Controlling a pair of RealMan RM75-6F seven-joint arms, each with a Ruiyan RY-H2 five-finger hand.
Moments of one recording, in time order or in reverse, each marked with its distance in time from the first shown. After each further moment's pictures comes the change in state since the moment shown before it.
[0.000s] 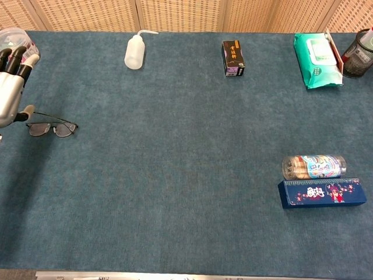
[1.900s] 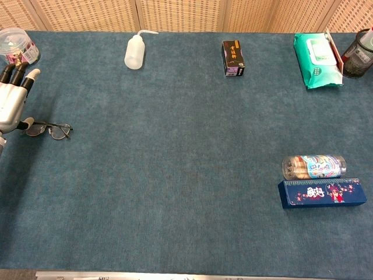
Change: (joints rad) left arm -0.026 -0.121 0.007 0.315 -0.033 -0.104 -0.136; right arm 0.000 -0.001 0.000 -0.001 0.000 -0.002 -0.006
